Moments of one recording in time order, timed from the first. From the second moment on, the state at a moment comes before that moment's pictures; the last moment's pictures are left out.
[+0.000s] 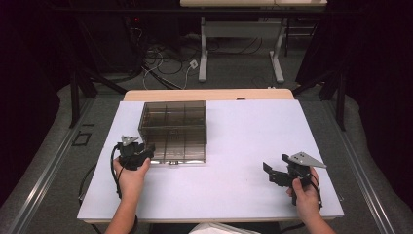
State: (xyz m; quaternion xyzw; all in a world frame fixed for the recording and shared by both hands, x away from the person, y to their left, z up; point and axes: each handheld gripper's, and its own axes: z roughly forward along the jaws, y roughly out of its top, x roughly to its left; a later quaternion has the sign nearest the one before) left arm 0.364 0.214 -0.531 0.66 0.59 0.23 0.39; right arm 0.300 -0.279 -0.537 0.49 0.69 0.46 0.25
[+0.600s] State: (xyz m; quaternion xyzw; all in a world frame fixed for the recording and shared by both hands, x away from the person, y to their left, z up) left arm 0.364 0.190 -0.502 0.67 0.56 0.19 0.44; right arm 0.300 -0.280 -0.539 0.49 0.69 0.46 0.25
